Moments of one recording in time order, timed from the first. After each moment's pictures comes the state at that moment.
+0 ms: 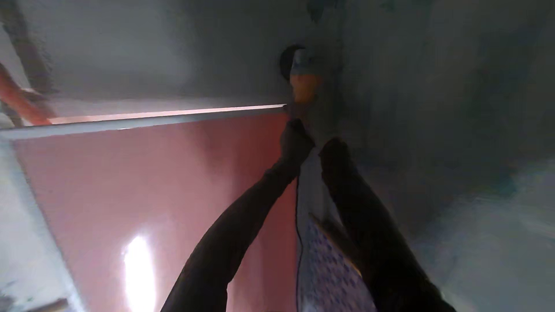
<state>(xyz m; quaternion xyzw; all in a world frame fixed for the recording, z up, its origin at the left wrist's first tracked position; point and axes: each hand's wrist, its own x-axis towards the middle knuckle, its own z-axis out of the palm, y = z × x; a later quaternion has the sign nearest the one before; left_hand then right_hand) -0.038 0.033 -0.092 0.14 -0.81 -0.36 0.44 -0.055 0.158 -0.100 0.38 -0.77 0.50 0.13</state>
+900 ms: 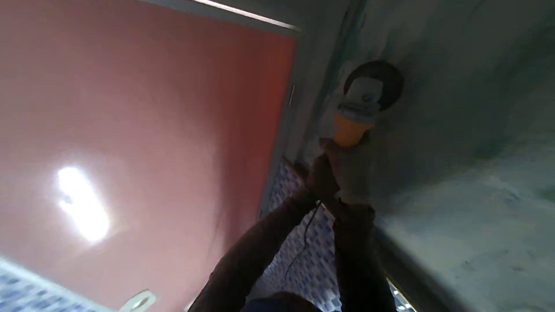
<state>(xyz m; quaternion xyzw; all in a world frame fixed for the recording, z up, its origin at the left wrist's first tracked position) 0.000 0.157 -0.262 -0.04 -0.81 -0.52 0.26 -0.019 0.232 -0.250 0.21 -0.82 0.49 0.20</state>
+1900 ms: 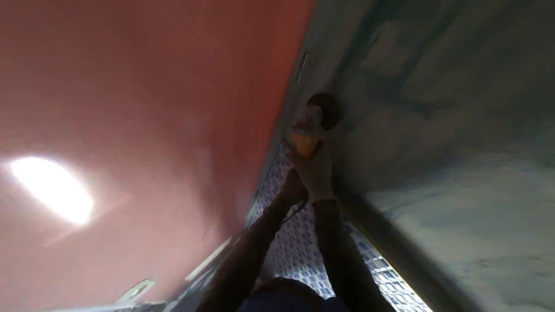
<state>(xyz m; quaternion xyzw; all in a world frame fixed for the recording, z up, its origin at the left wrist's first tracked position) -0.026 0.096 -0.404 -0.02 -0.64 -0.74 0.21 -0.060 0.149 -0.305 0.14 -0.89 0.43 0.10</state>
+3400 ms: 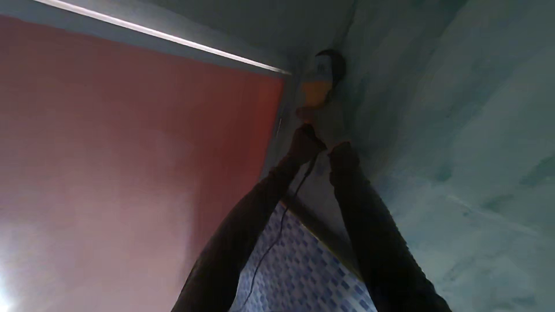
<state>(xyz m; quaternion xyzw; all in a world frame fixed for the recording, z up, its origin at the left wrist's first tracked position) -0.086 0.062 -0.156 -0.10 -0.73 -0.62 0.28 -0.006 0.162 -0.082 0.21 -0.84 0.47 0.19</state>
